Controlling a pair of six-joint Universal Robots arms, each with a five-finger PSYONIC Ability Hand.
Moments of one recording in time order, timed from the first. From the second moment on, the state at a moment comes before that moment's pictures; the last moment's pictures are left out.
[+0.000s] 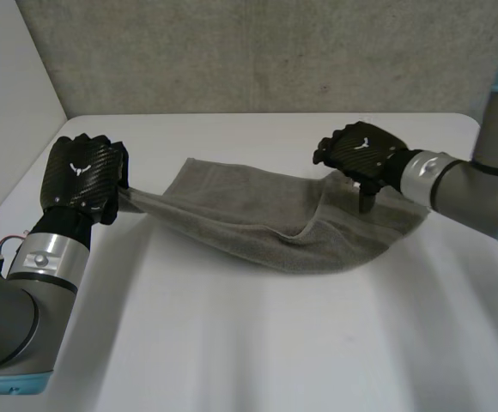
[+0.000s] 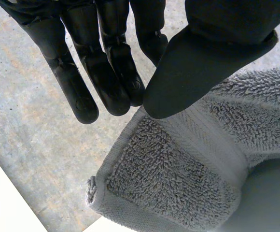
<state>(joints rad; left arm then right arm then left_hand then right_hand) 4.41 -1.71 -2.05 3.97 -1.49 3.42 1.84 -0.87 0.94 0.29 1.02 2.36 1.21 1.22 1.22 1.22 1.03 0.32 0.31 0.32 0.32 0.16</state>
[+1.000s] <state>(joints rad) 4.42 -1.71 -2.05 3.97 -1.49 3.43 1.73 -1.09 1.23 0.27 1.15 2.25 1.21 1.22 1.22 1.22 1.03 1.33 1.31 1.34 1.33 1.16</state>
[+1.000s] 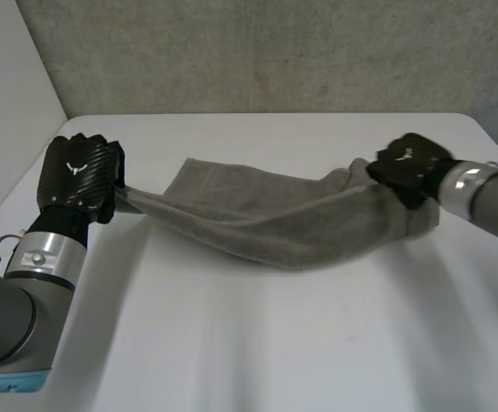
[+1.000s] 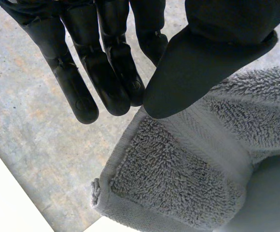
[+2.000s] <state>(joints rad) 4.41 -1.92 -1.81 3.52 -1.49 3.65 1.44 -1.20 1.47 0.55 1.01 2.15 1.21 1.22 1.22 1.22 1.03 1.33 1.33 1.34 1.33 1.16</state>
